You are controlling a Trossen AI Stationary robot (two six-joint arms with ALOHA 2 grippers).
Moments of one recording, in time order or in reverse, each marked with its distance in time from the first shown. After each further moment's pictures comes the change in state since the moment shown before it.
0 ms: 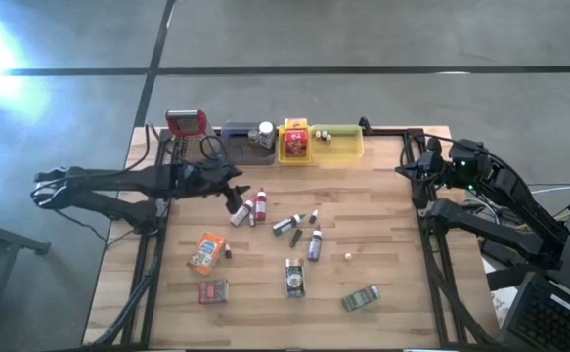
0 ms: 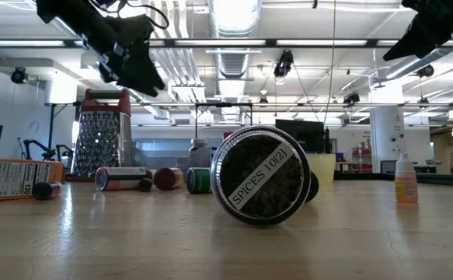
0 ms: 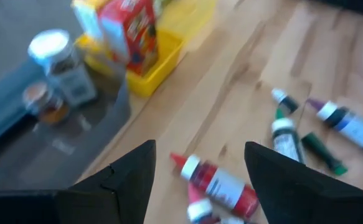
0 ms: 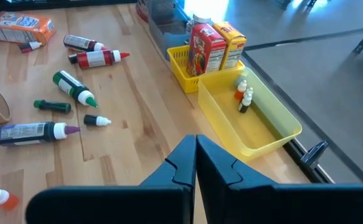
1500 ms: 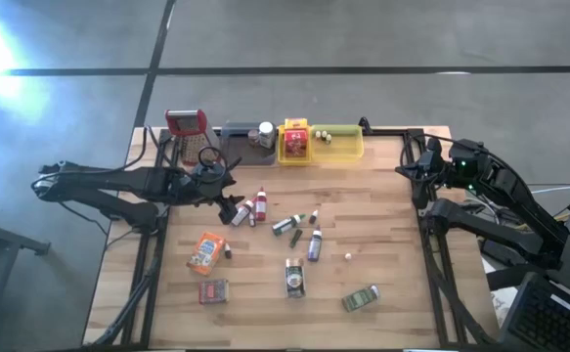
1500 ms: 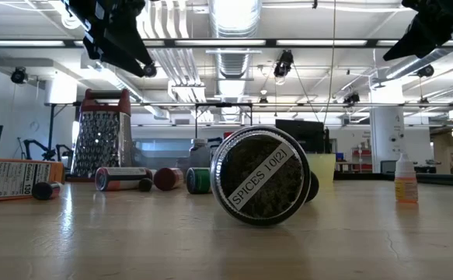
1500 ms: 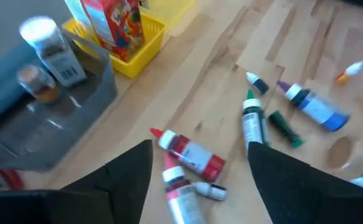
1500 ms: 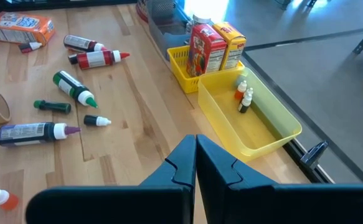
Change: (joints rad) left arm -0.178 0.007 0.168 -0.281 -0.088 -0.146; right arm 0.000 0.000 0.000 0.000 0.000 0.000
